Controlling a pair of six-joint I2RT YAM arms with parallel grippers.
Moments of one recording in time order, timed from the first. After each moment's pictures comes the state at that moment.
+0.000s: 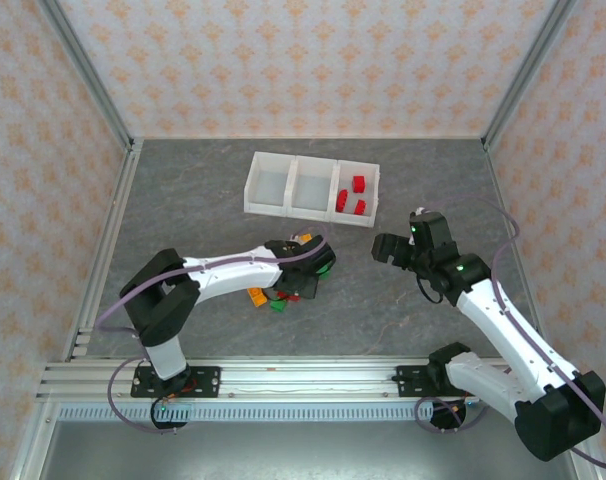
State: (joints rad) left arm -0.89 1.76 1.15 -0.73 -0.18 -0.74; right arm 0.39 0.94 0.78 -0.67 0.06 0.52
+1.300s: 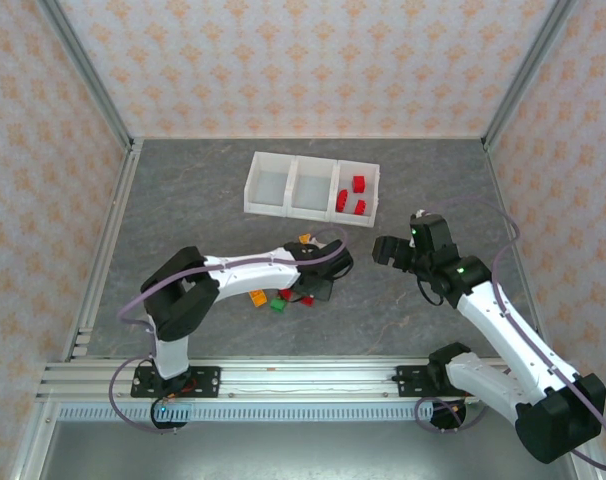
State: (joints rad) left arm -0.95 1.87 1.26 -0.73 -0.21 -0.75; right arm 0.39 0.92 0.76 -0.68 0.06 0.52
